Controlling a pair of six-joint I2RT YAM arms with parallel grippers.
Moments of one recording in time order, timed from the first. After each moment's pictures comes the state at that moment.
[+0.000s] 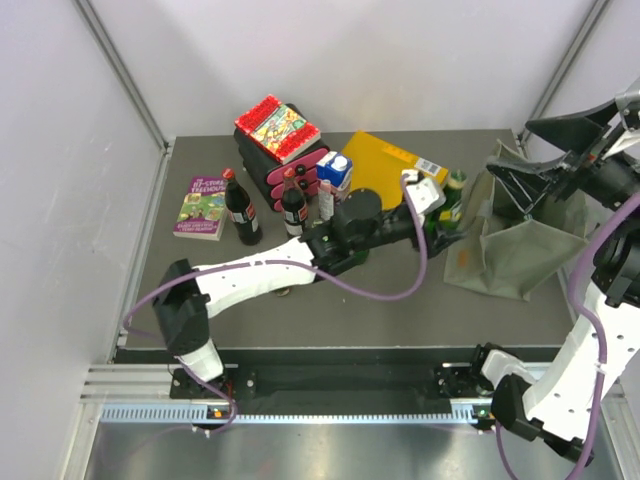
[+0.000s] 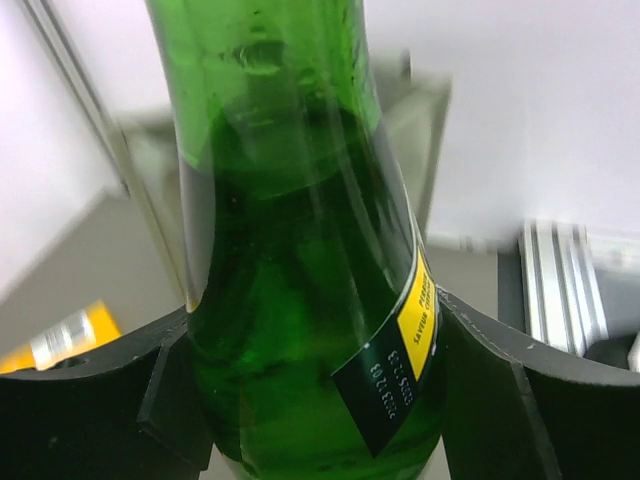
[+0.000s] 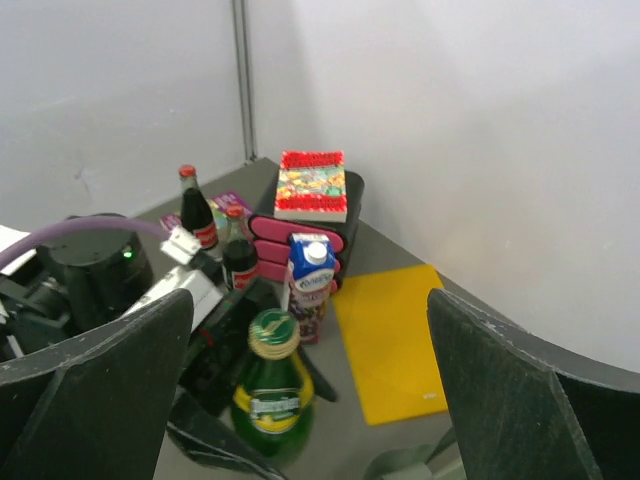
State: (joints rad) left arm -1.09 1.72 1.50 0.36 0.23 0.03; right arm -0.45 1.05 1.87 -0.55 -1.24 0.18
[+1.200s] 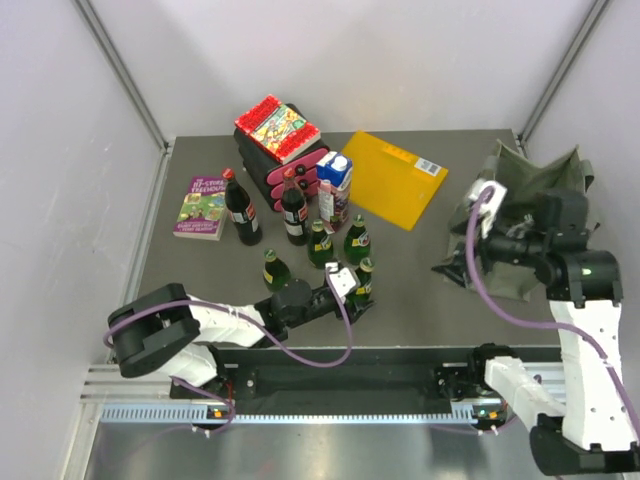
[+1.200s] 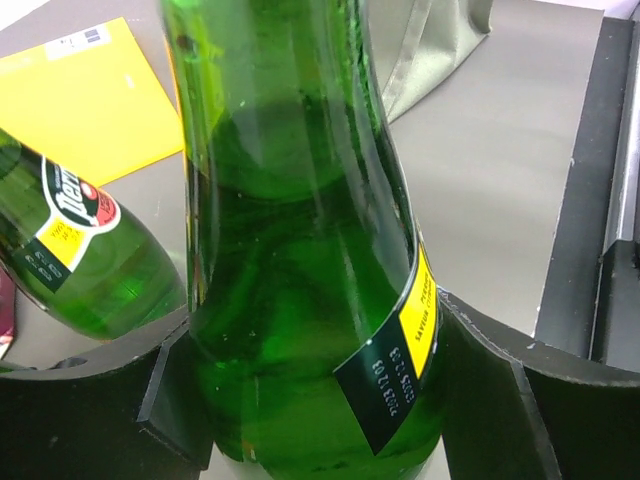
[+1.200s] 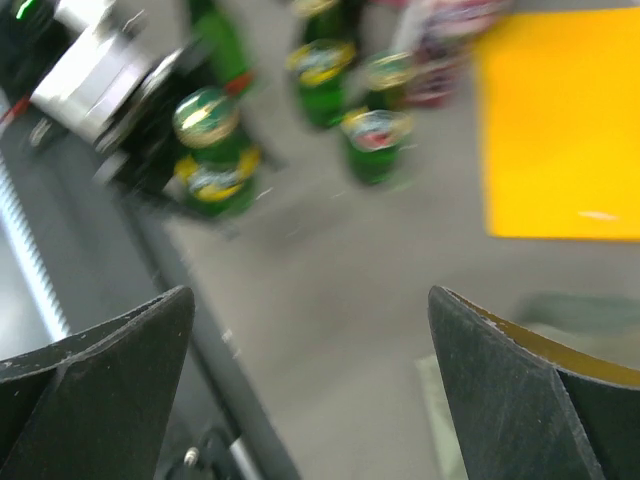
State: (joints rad) left arm -1.09 1.43 0.40 0.95 0.03 0.05; right arm 0.01 0.87 1.31 -1.12 -0.85 -0.55
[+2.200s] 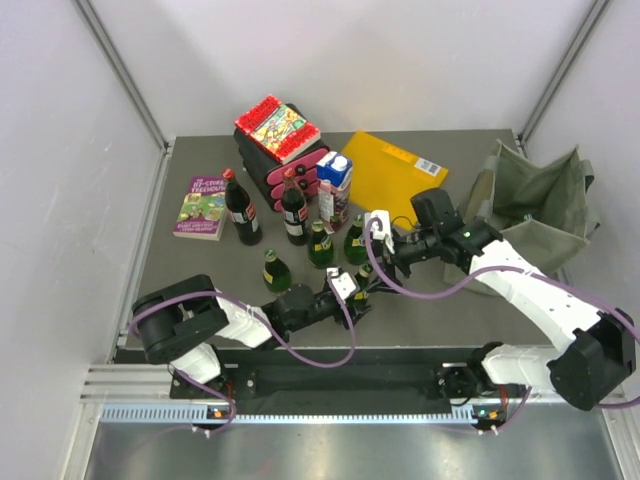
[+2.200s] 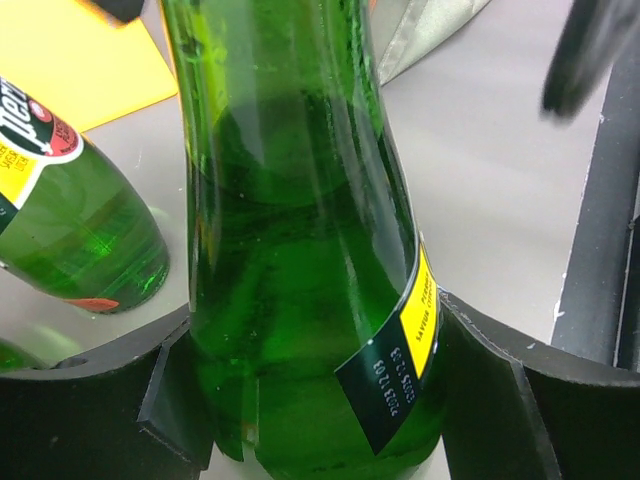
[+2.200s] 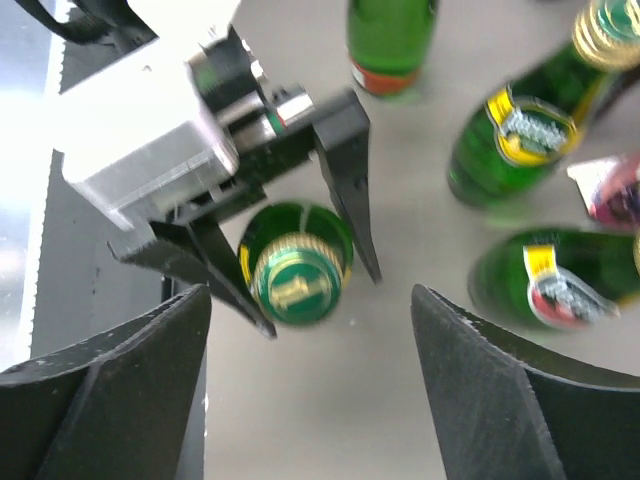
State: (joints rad) left arm -1.08 1.58 0.35 1.11 0.02 0.03; right arm 0.57 1.21 1.02 -0.65 -0.82 -0.63
